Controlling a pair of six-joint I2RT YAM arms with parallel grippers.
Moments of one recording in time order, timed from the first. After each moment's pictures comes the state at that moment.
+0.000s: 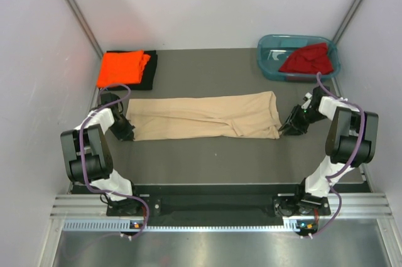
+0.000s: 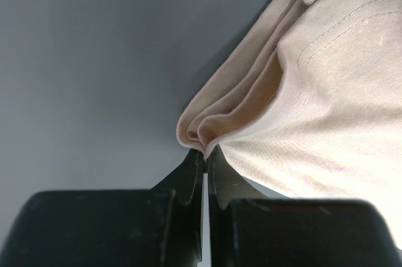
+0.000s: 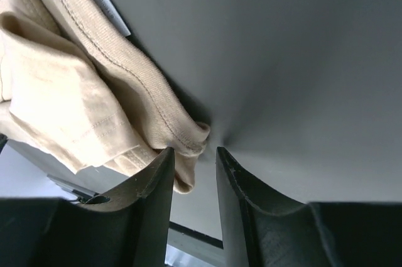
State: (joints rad) left arm 0.25 1.59 0.90 -0.59 0.02 -0.47; right arm -0.23 1.74 1.01 -0.69 -0.46 0.34
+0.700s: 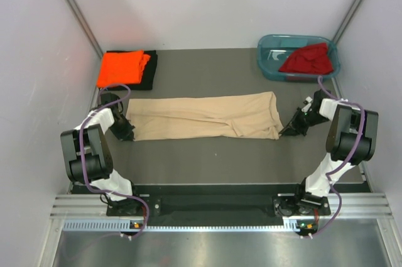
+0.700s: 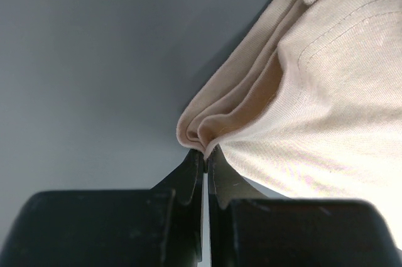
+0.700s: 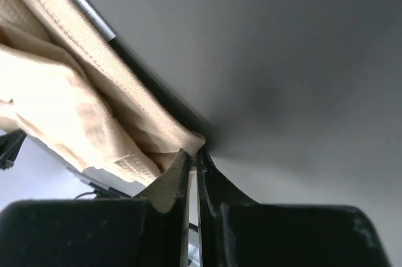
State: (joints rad) left arm 0.25 1.59 0.90 -0.60 0.02 -0.47; right arm -0.26 1.78 0.98 -0.65 -0.52 0.36
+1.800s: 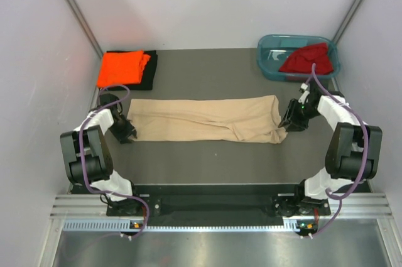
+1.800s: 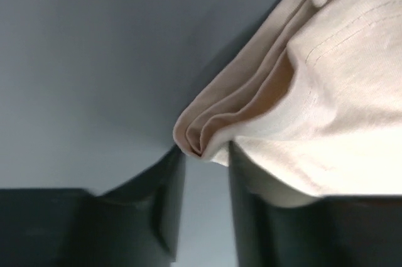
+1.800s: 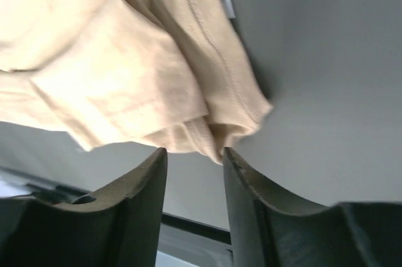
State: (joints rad) left arm 0.25 1.58 0.90 -0.60 0.04 -0.47; right arm -0.15 1.57 1.04 -0.79 -0.36 0.24
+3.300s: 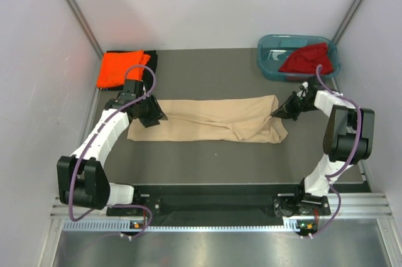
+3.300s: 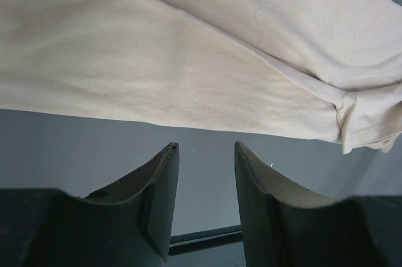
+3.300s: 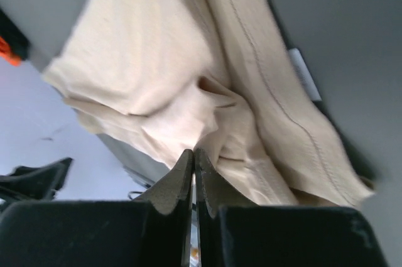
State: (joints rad) left arm -0.15 1.33 1.02 -0.67 0.19 -0.62; right arm -0.16 1.77 1.10 -0.60 -0.63 0.57
